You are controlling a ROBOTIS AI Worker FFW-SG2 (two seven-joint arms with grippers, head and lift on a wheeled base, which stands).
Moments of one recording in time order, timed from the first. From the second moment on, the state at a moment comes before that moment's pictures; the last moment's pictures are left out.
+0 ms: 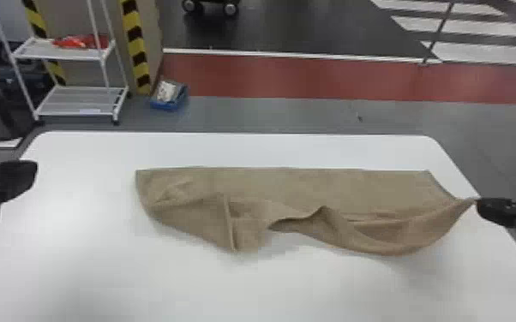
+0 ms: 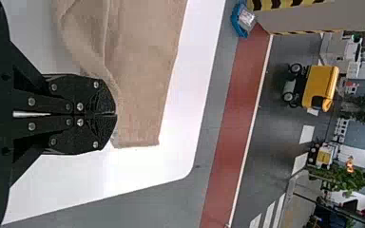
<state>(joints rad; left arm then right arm) 0.25 0.28 0.33 -2.10 -0.17 0.45 -0.56 0.25 -0.36 -0.46 -2.32 0.06 1.11 0.57</state>
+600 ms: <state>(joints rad) 0.56 0.26 0.31 -2.26 -0.15 0.24 -0.65 0.47 -0.23 -0.51 -2.44 0.04 0.95 0.59</state>
